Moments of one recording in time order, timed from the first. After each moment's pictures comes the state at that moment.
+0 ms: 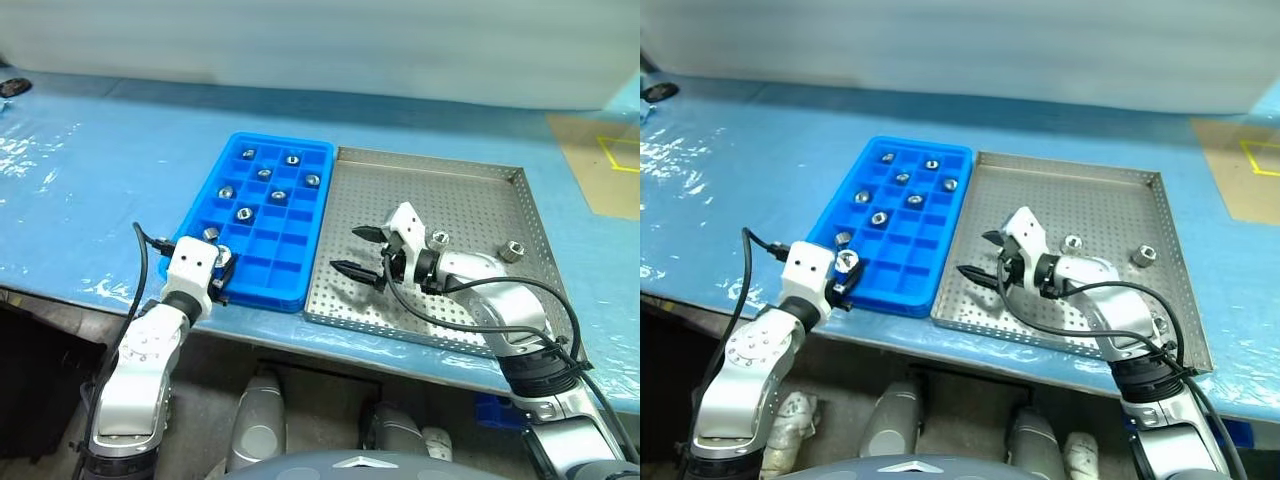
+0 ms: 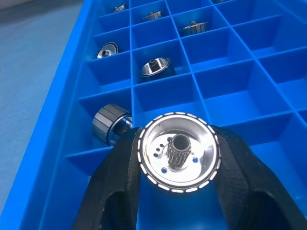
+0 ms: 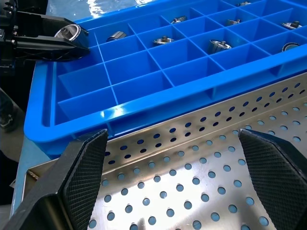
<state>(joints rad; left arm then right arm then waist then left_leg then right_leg) 0.08 0.26 0.08 -0.59 0.02 0.63 -0.32 -0.35 -0.49 0.17 -0.20 0.36 0.57 0.78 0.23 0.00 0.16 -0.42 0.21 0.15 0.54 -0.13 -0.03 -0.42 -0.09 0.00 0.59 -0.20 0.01</state>
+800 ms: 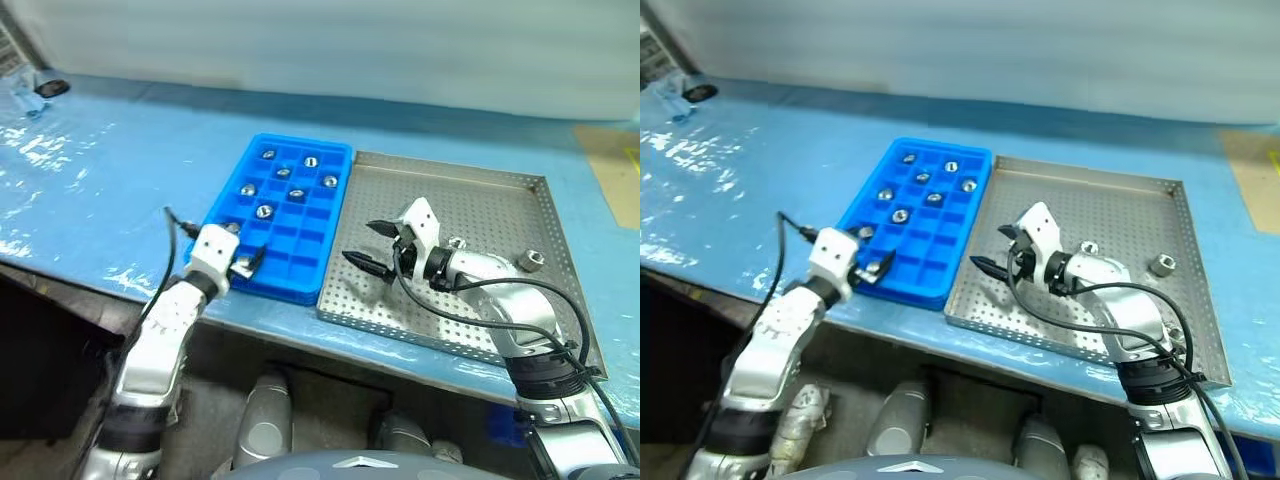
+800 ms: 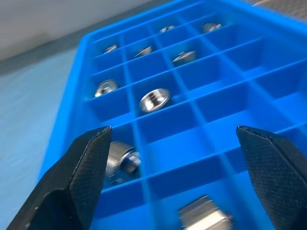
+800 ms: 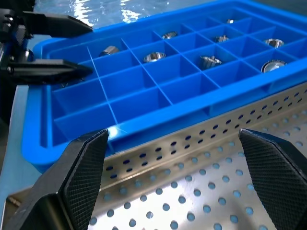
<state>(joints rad) -0.23 0.24 -0.07 -0.12 -0.01 0.25 -0.46 -0.31 -0.49 0.06 -0.25 0.36 0.59 0.68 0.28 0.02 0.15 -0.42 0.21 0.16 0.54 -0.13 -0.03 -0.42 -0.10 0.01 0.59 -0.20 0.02</state>
